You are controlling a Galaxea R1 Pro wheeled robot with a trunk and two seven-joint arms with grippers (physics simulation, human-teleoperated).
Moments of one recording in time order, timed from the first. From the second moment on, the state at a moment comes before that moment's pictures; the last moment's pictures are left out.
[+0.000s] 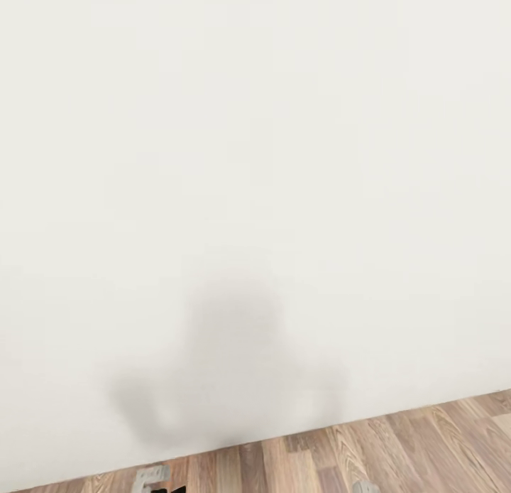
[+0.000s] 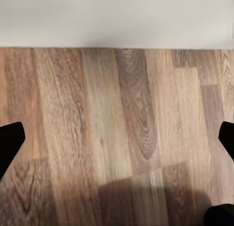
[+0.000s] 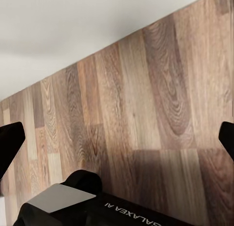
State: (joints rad) left arm -0.45 0.10 0.41 -0.02 -0.19 -0.14 -0.48; right arm -0.47 -0.12 -0.19 0.07 -0.09 -0.06 0.77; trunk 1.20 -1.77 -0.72
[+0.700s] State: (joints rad) left arm -0.45 0.10 0.41 -0.02 -0.19 -0.14 -0.48; right arm -0.47 -0.12 -0.19 0.07 -0.09 -0.06 0.77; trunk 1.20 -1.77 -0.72
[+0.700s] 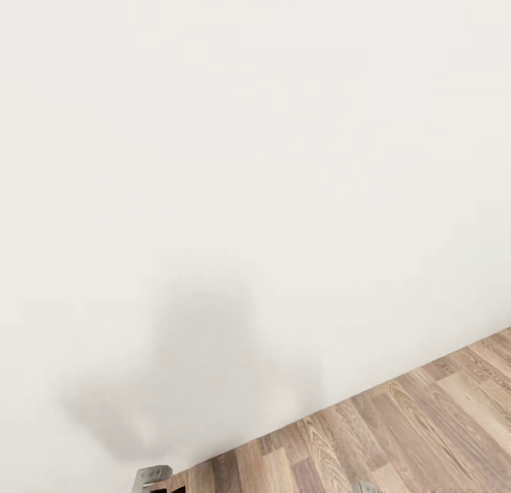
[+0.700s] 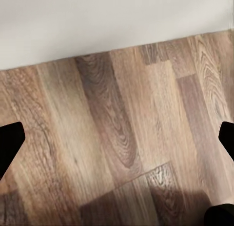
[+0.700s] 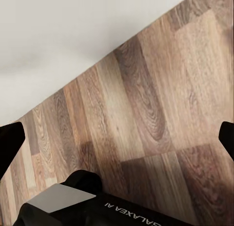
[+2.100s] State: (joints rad) left arm -0.45 0.10 0.41 -0.02 -0.19 -0.14 -0.48; right arm -0.47 -0.12 -0.19 0.07 -0.09 -0.06 0.77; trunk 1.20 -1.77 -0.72
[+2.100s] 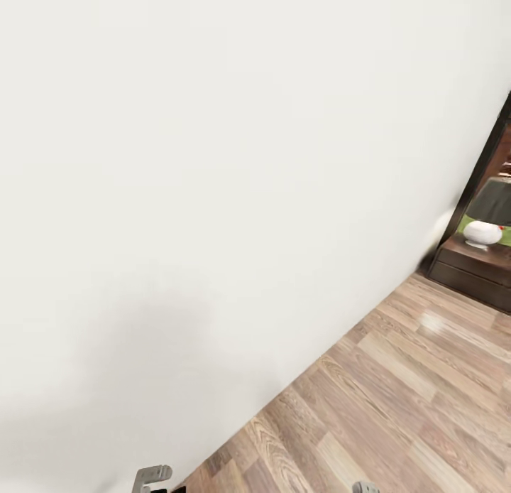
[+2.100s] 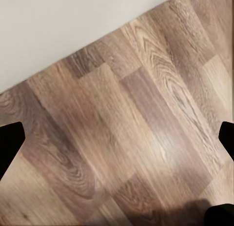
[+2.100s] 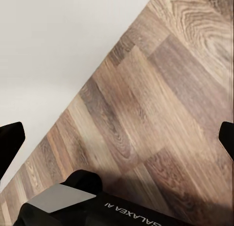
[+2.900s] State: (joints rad) left arm -0.45 0.10 0.41 -0.02 -0.19 -0.14 -0.48; right arm -0.47 -0.12 -0.19 0.07 -0.09 -0.06 0.77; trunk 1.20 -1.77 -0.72
